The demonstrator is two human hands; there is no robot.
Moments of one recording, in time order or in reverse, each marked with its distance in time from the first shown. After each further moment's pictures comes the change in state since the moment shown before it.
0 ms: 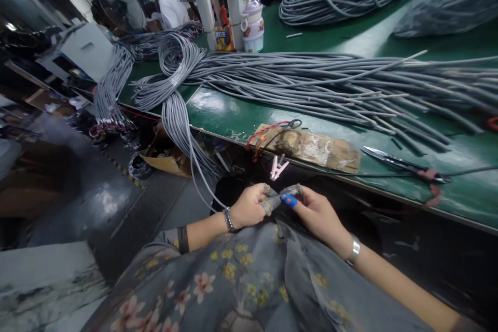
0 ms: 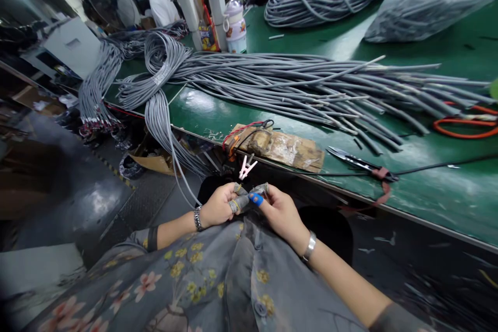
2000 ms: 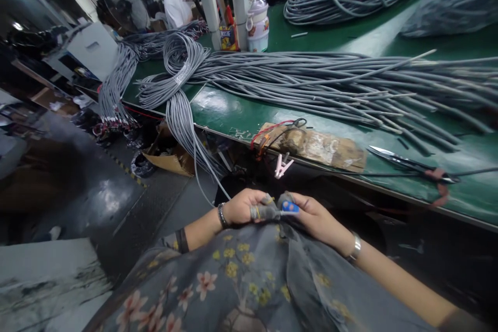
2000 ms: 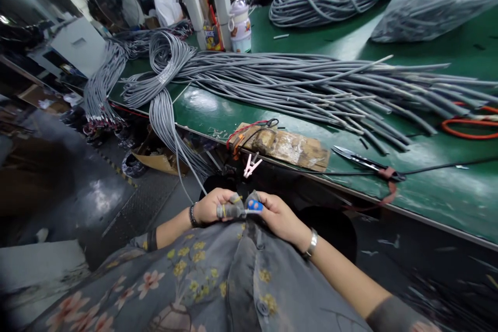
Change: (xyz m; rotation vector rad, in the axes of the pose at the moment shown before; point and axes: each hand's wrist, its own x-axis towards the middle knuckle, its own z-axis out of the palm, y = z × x) left_hand -0.011 -0.002 -0.025 -0.085 -0.286 0.075; right_hand -0.002 -0.005 0.005 0.085 -0.343 -0.035
